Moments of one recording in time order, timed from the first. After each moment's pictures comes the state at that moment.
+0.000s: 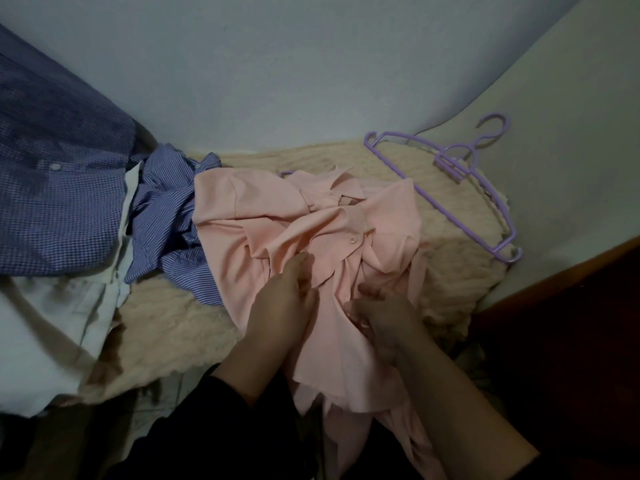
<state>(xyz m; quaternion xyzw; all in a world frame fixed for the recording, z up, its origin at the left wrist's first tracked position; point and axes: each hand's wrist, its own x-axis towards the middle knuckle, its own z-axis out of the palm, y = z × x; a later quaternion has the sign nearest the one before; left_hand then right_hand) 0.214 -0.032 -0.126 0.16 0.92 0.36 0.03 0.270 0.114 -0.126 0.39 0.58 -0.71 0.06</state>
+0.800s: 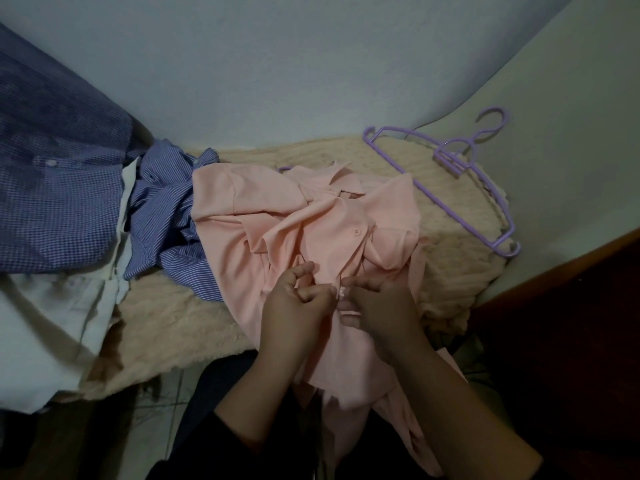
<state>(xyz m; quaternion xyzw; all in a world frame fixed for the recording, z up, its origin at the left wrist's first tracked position) 0.250 -0.019 -0.092 0.00 0.75 0.65 0.15 0.279 0.099 -0.100 0.33 0.62 -0.71 0.00</state>
